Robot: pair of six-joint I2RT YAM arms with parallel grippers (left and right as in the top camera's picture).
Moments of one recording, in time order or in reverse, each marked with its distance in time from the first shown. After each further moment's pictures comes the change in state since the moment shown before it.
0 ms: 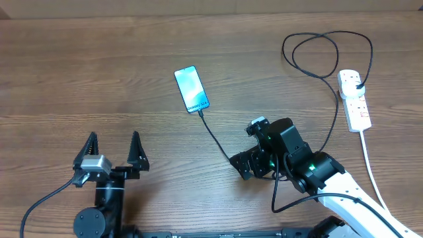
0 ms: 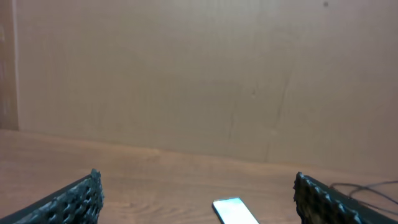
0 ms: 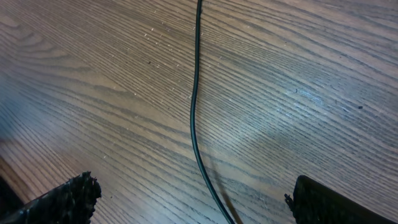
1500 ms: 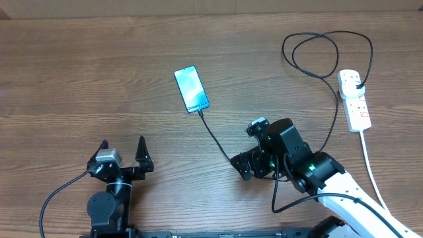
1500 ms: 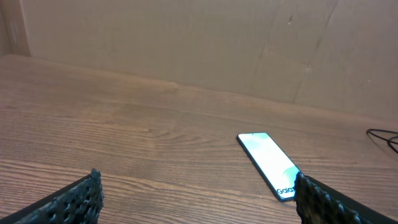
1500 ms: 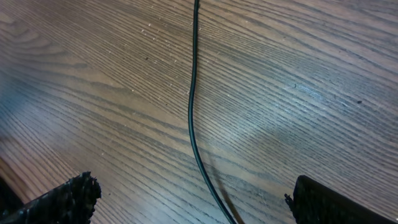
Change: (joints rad) left arm 0.020 -0.002 -0.178 -0.058 -0.021 0.004; right arm 0.000 0.000 0.000 -0.014 0.006 -0.004
